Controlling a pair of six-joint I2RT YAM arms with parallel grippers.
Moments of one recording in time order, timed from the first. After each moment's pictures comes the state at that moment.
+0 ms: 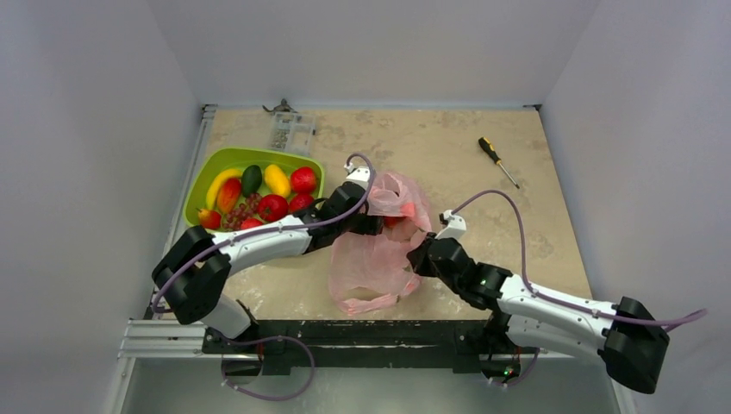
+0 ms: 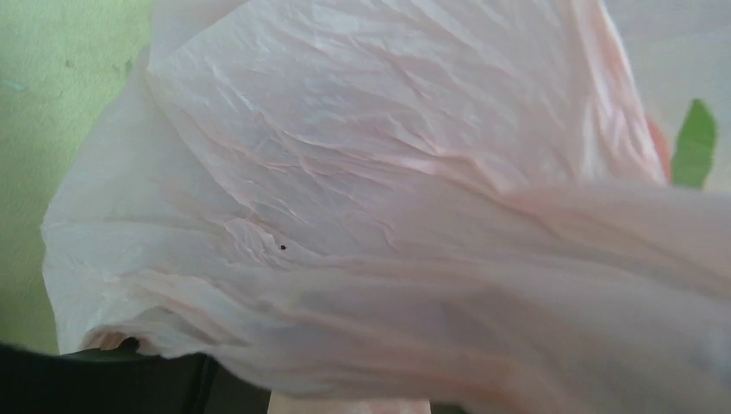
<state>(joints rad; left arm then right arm) -0.85 1.52 0.91 -0.01 -0.17 -0.52 0.95 0.88 0.36 -0.10 0.42 0.93</state>
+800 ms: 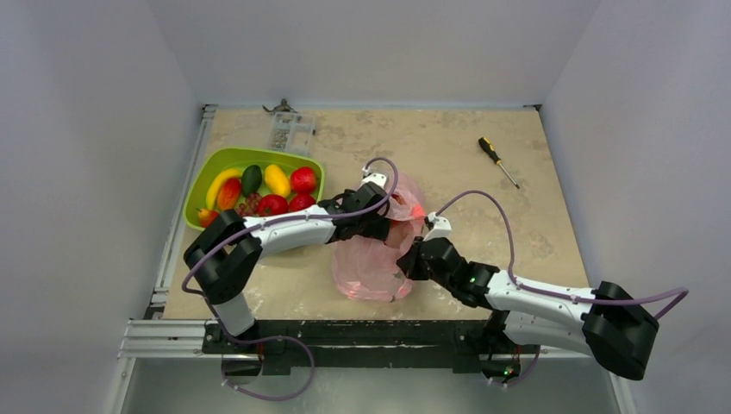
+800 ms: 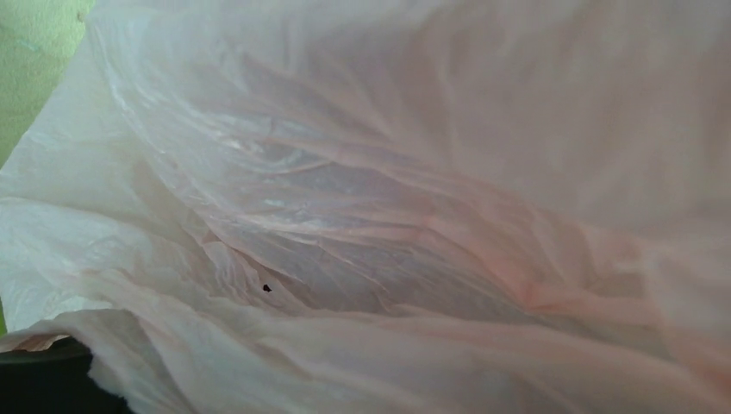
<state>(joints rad) -0.89 1.71 1.08 -0.26 -0.29 -0.48 0.95 1.03 0.34 0.05 0.27 0.87</state>
